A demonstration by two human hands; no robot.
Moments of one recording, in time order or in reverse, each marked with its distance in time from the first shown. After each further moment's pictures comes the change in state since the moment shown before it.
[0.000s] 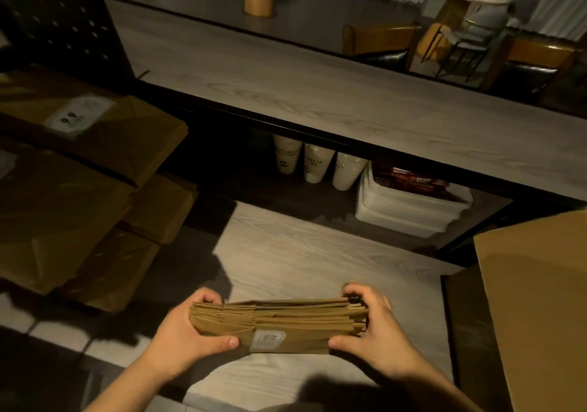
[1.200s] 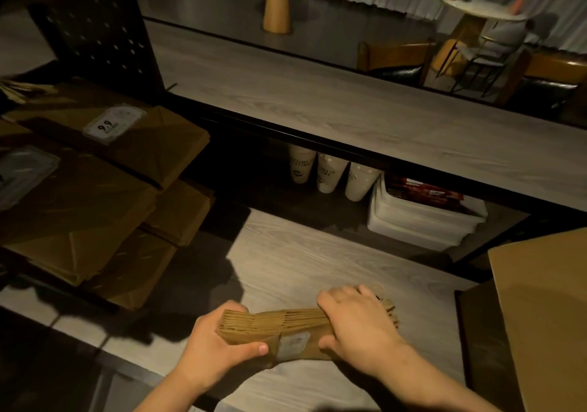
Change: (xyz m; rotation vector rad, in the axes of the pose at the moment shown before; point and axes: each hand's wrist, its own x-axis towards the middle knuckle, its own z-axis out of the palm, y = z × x) left_hand -0.014 0.019 0.035 0.003 0.097 0.045; right_hand 0.019 -0.088 -0.004 -0.802 -0.178 -0.368
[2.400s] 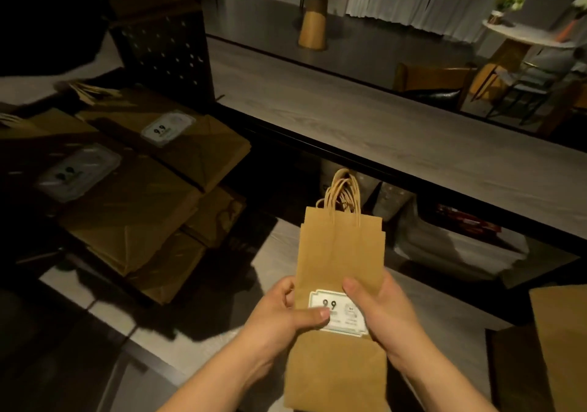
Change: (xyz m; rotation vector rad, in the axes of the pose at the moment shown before) left_hand 0.021 0.106 0.046 -0.515 -0.067 -0.413; right_hand 0.023 -0.010 -0.034 1.293 0.246 0.513
